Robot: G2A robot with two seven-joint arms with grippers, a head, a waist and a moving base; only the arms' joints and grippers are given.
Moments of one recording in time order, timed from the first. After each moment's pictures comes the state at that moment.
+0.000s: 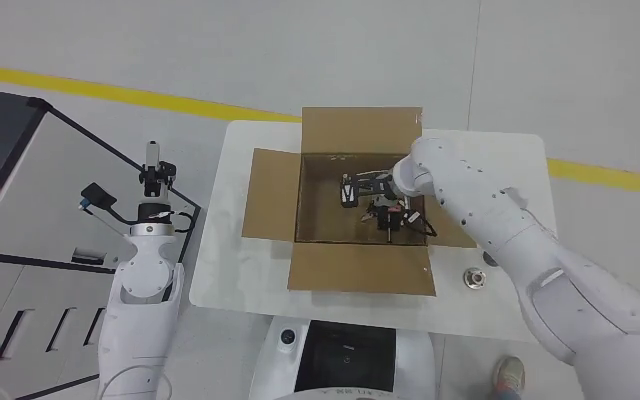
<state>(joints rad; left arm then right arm) 1.63 -1.29 -1.75 -1.69 0.04 -0.31 0.07 -0.50 -1.32 0.44 -0.89 -1.17 -0.98 0.57</state>
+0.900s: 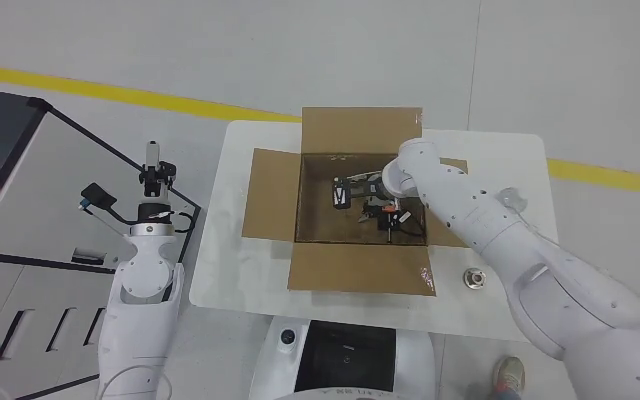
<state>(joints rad) 1.63 -1.29 -1.75 -1.69 0.04 -0.31 0.07 -0.48 -1.36 0.40 -0.85 -1.23 -0.93 0.55</state>
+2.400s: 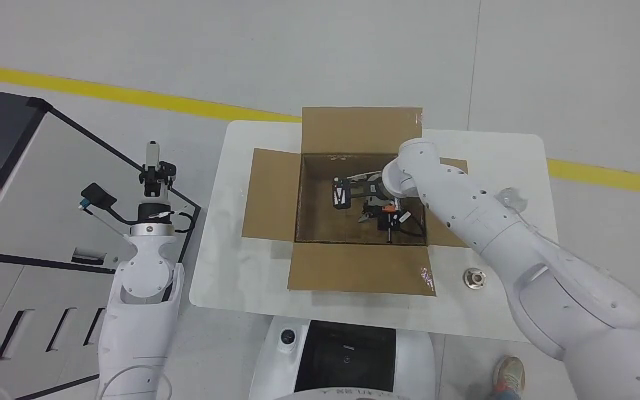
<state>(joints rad) 1.63 -1.29 -1.75 -1.69 0.04 -0.31 0.07 -0.48 -1.36 0.40 -0.85 -1.23 -0.93 0.55</state>
